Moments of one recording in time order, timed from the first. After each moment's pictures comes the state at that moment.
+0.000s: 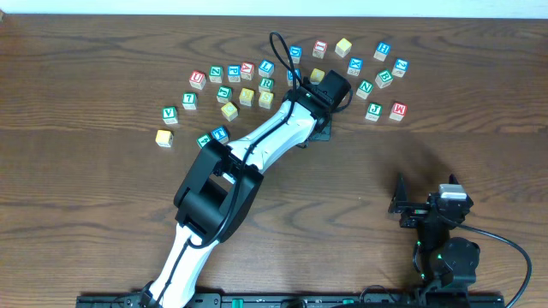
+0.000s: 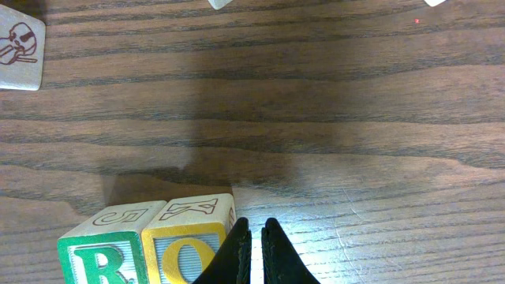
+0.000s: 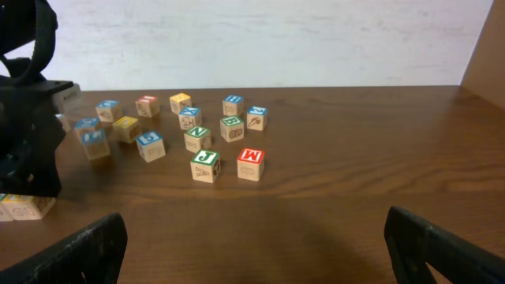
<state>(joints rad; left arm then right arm) -0.69 2.26 1.78 -0.78 -0.16 -0.54 0.01 0.06 0.01 -0.07 0.05 0.01</state>
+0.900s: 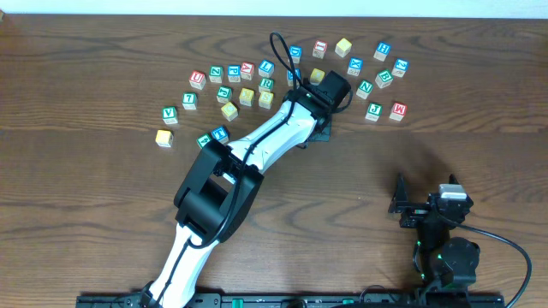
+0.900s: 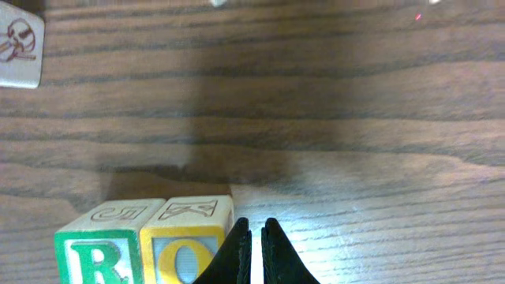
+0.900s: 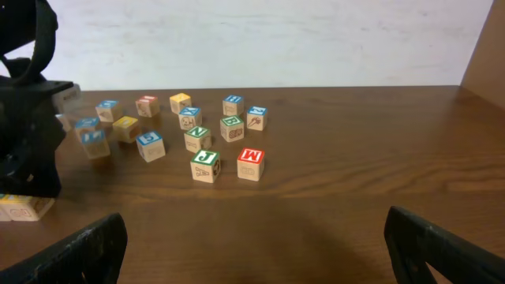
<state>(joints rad) -0.69 2.26 1.78 -0.79 -0.16 -0.54 0.01 0.06 0.01 -0.07 0.05 0.01</state>
